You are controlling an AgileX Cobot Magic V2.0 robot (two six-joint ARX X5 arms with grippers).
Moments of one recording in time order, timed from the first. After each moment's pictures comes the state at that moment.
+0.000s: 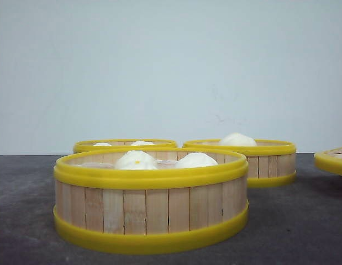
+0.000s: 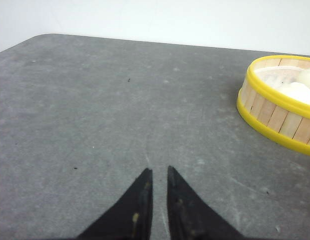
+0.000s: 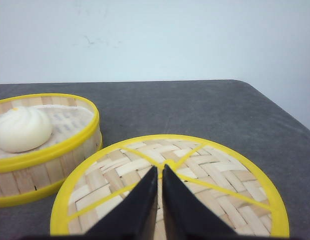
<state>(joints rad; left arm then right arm) -0.02 0.01 0.05 -0.22 -0.13 -0.07 -0.06 0.01 0.01 -0.05 0.00 0.06</state>
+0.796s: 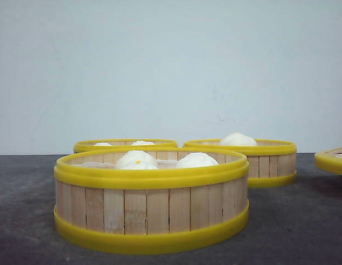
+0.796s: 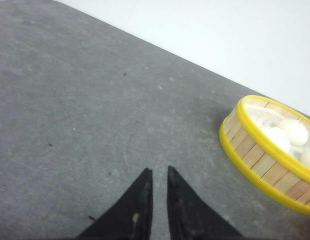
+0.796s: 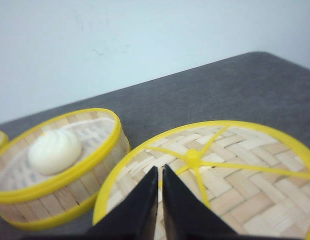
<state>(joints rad) -0.02 0.01 0.04 -0.19 -0.13 -0.42 -0.06 0.01 0.01 -0.06 -0.03 0.37</state>
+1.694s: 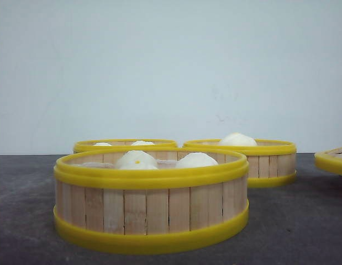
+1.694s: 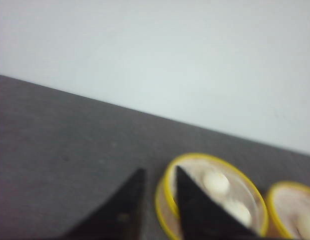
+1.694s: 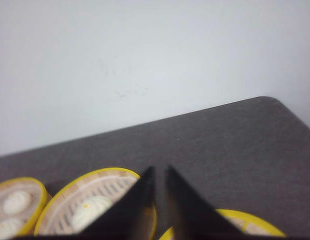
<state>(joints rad) -0.02 0.64 0.84 -0.35 0.06 -0.26 -0.06 0.57 0.79 -0.32 -0.08 0.26</state>
